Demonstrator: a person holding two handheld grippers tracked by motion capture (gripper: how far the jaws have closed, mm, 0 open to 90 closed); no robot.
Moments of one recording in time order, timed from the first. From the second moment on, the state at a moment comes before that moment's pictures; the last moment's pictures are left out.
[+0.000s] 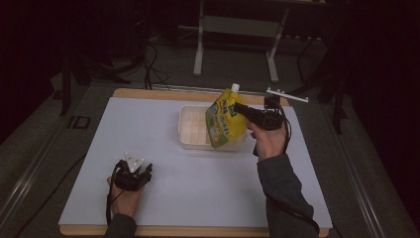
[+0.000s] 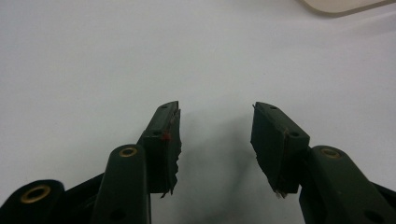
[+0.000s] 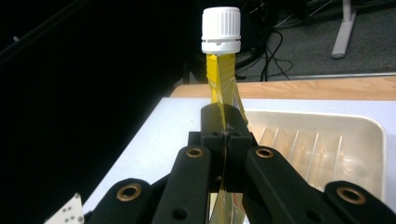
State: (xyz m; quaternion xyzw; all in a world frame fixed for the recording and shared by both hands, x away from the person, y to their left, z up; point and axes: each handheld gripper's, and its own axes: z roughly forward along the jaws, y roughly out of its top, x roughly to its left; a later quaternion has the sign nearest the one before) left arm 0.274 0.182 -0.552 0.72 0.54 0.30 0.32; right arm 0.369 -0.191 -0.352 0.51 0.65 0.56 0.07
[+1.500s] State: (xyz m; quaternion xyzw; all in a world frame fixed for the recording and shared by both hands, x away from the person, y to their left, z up) left arm 0.273 0.183 -0.552 0.72 0.53 0.30 0.32; right arm 0.372 -0.153 -0.375 0.54 0.61 0.56 0.17
